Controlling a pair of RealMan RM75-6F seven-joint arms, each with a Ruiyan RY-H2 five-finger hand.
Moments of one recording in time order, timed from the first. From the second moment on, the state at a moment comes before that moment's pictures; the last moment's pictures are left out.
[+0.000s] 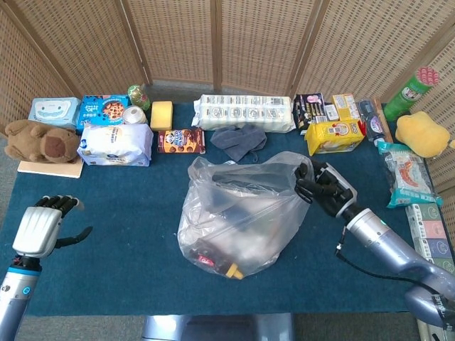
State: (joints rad) left arm -0.23 -1.19 -0.08 -1.66 1.51 1.41 0.18; right arm 0.61 -0.94 0.35 -1.79 -1.52 0.72 2.07
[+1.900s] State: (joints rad) left arm -0.87 -1.48 -0.23 -1.39 1.59 1.02 0.02; right arm 0.74 -0.97 0.14 -1.77 -1.59 0.91 2.03
